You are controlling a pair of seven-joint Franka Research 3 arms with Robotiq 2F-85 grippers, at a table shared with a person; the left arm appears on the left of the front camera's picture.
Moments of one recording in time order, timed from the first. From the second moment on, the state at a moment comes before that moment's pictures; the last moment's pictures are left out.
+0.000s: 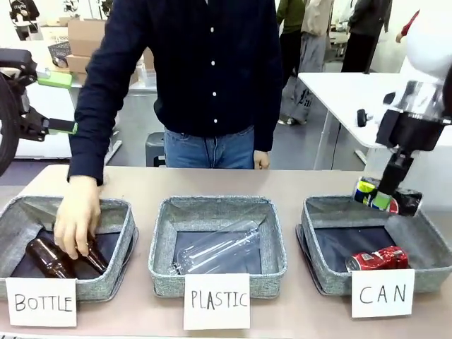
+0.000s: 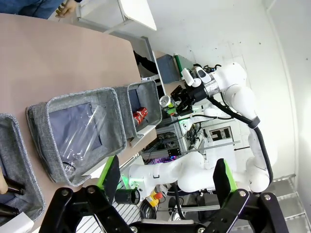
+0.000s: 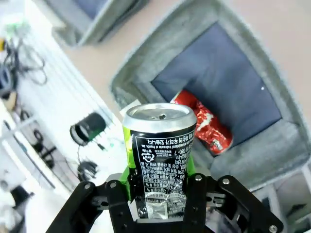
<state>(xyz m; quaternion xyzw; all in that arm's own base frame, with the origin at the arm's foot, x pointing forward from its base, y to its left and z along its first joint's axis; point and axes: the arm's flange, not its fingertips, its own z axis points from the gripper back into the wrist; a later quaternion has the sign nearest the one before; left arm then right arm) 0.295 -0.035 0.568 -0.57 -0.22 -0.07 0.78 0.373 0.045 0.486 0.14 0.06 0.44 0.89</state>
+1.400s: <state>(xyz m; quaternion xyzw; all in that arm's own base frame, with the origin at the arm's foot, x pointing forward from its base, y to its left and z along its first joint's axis) 0.295 -0.035 0.568 -0.57 -0.22 -0.07 0.78 0.379 0.032 0.488 0.15 0.06 0.47 0.87</state>
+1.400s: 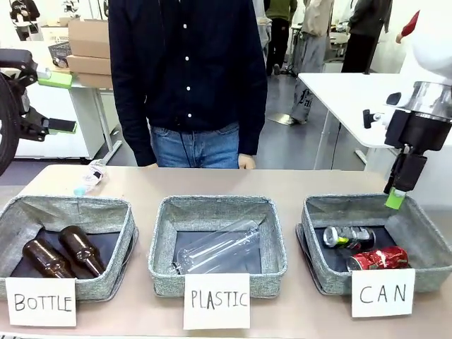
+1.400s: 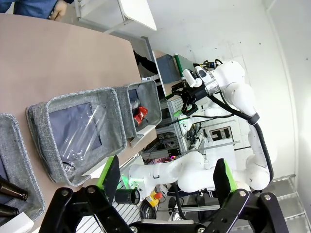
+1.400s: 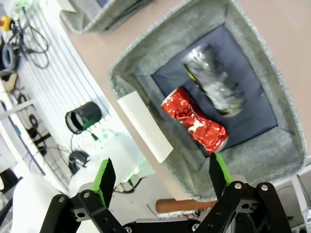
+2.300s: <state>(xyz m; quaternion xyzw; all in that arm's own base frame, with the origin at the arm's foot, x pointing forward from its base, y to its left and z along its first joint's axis) 0.295 -0.035 0.567 -0.57 -0.22 -0.07 0.78 0.384 -0.029 0.552 0.58 -0.13 0.30 0.74</state>
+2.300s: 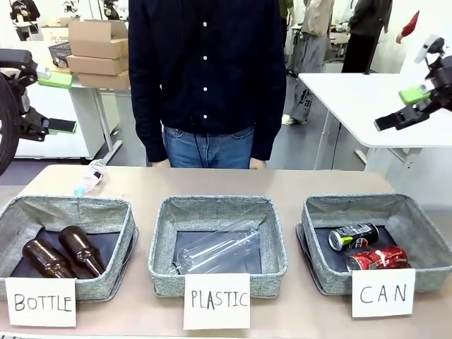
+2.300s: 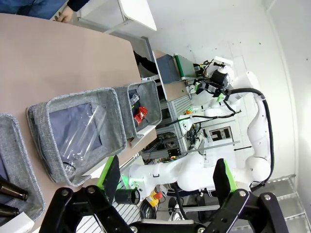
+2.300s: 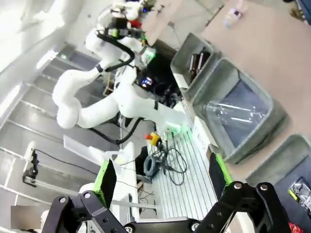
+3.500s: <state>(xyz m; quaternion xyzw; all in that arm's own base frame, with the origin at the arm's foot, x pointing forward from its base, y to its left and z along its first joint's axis) 0.295 -0.035 0.568 -0.57 -0.22 -0.07 0.78 0.372 -0.018 0.559 0.53 -0.11 0.33 0.78</state>
